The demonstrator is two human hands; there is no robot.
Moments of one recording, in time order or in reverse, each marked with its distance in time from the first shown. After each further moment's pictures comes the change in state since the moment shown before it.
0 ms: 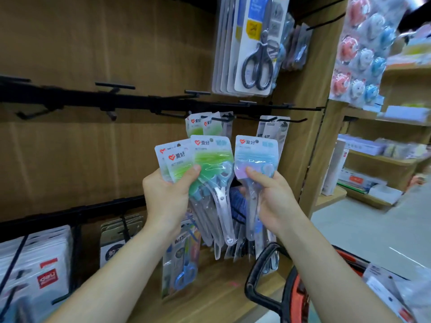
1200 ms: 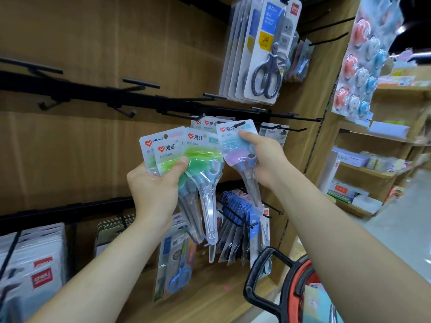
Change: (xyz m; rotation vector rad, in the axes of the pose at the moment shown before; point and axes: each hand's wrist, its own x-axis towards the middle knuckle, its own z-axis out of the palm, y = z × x) left_hand 0.011 0.016 -0.023 -0.026 0.088 0.106; right_hand 0.049 -0.052 0.060 -0.162 0.158 0.070
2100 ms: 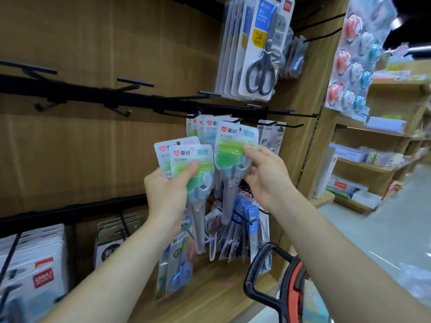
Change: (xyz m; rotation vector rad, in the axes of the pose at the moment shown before) left_hand -0.012 -0.005 0.014 -0.056 -0.080 -0.219; right_hand -0.040 0.027 -0.015 0.070 -0.053 -0.119
